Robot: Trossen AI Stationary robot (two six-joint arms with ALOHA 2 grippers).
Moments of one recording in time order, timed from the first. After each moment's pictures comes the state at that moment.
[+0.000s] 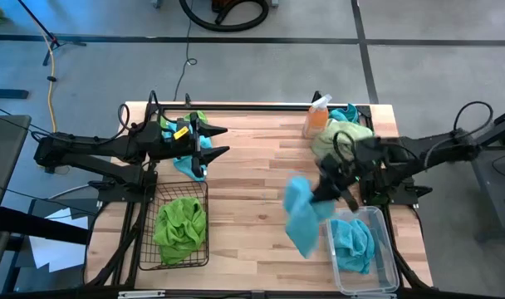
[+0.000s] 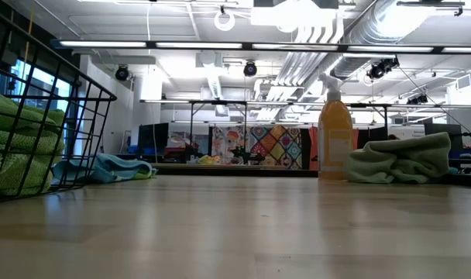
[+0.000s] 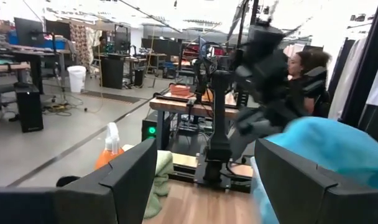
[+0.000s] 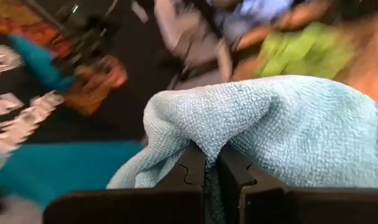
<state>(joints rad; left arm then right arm) -0.01 0.96 0.84 0.23 -0.19 -0.07 0.25 0.98 1.04 -0.36 -0.31 0.54</state>
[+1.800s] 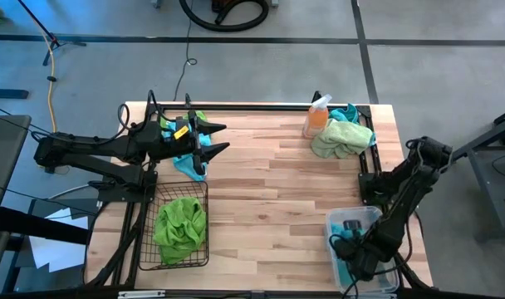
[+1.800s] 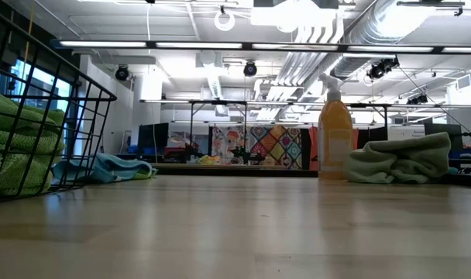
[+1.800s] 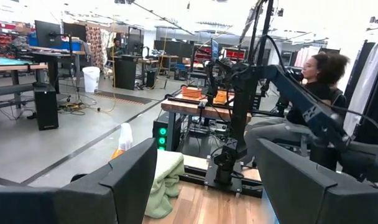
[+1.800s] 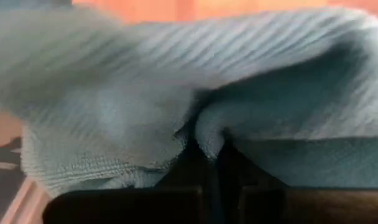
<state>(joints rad) -0.01 0.96 0.84 0.24 -0.25 -0.08 1.03 1.51 0.93 -0.78 0.01 0.97</state>
